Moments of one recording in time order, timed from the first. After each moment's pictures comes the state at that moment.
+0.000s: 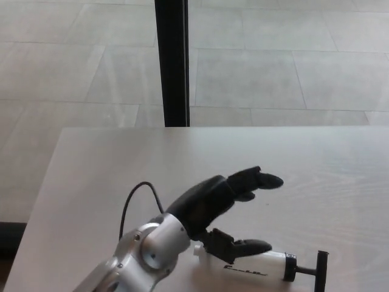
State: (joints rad) left_arm -0.48 0.30 -0.63 0.08 0.23 0.16 -0.16; right_arm -0.45 -0.46 -0.43 0.18 0.32 0.15 0.07
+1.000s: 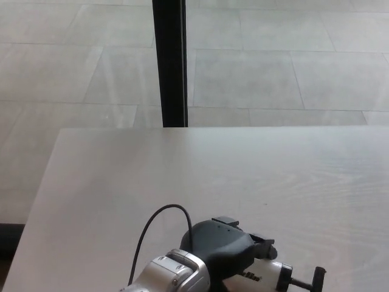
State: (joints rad) left_arm -0.53 0.37 -0.98 0.10 0.66 0.31 -0.13; right_arm -0.48 -0.45 -0.41 0.18 0.32 0.20 0.05
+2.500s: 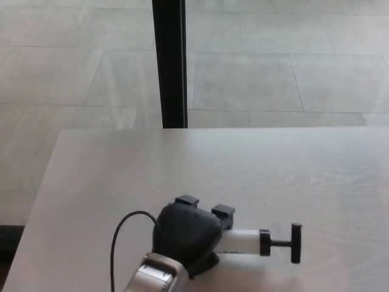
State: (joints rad) left_arm -0.44 0.24 -0.72 0.38 0.96 0.24 0.24; right_arm -0.48 -0.46 -0.35 0.15 0.23 0.25 -0.04
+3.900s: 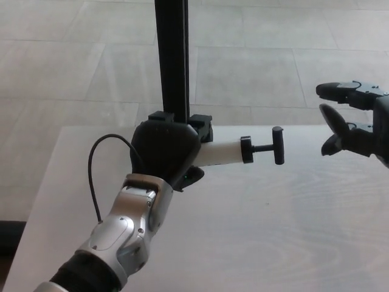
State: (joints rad) left_arm -0.70 0.24 -0.55 0.51 0.90 0.18 0.30; right_arm -0.59 -0.41 -0.01 0.10 0.12 0.55 0.06
